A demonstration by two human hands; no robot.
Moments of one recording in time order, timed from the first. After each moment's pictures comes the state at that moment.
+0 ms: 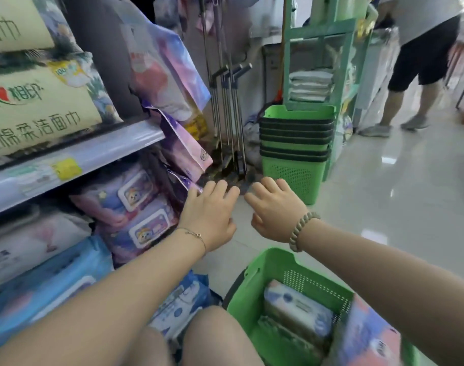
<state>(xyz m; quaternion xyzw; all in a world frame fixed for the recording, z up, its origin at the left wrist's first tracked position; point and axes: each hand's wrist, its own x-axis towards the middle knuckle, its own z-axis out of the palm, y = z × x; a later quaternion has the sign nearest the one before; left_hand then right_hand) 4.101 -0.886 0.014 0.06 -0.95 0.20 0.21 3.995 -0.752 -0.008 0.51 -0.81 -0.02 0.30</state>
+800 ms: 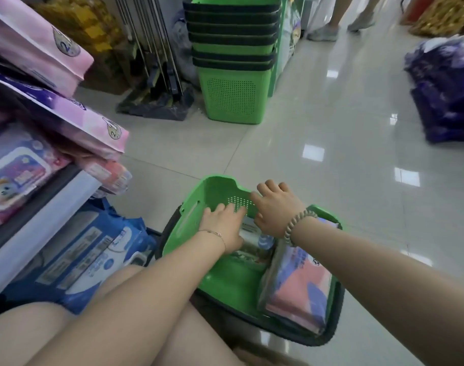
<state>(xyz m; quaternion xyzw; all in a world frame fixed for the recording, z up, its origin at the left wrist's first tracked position) 4.036 -0.772 -0.187 -0.01 -0.98 0.02 -0.17 3.970 -0.638 -0.190 0.40 -0.91 -0.06 0.02</state>
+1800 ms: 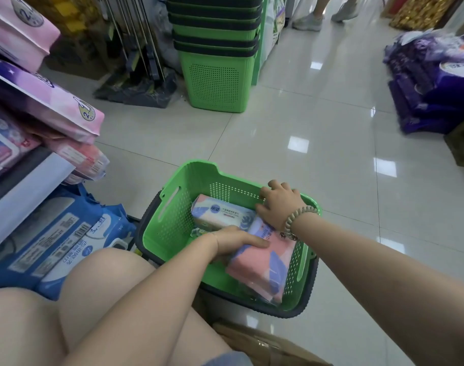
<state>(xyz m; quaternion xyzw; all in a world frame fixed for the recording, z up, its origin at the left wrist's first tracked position) 4.056 -0.726 -0.243 0.18 -0.69 -0.56 -0.42 3.980 -0.586 -0.207 0.23 -0.97 0.04 -0.11</state>
